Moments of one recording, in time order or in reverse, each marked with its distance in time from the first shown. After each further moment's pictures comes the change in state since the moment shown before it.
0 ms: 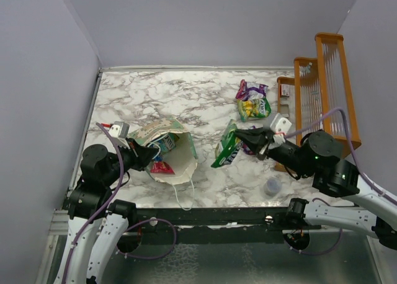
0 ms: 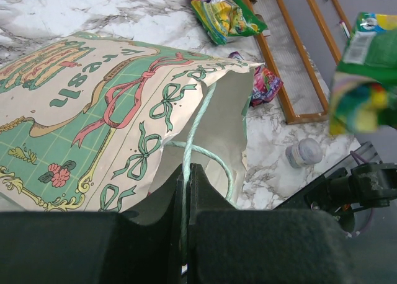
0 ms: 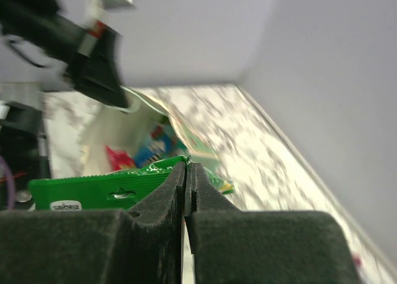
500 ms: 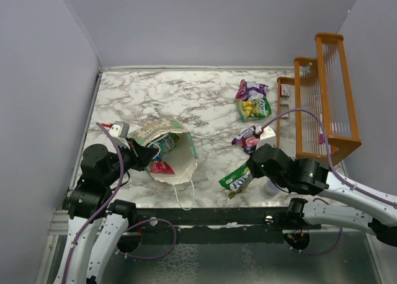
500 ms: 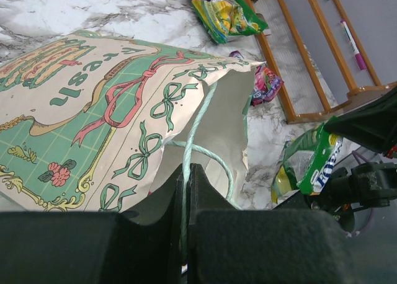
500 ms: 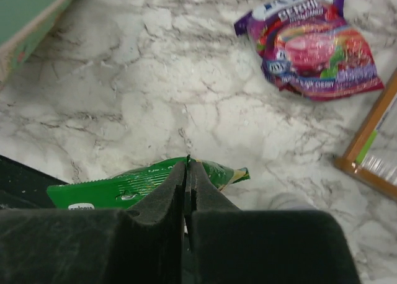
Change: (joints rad) left arm 0.000 0.001 0.000 -0.003 -0.002 -0.002; right arm -0.002 0.077 -0.207 -0.516 0.522 0.848
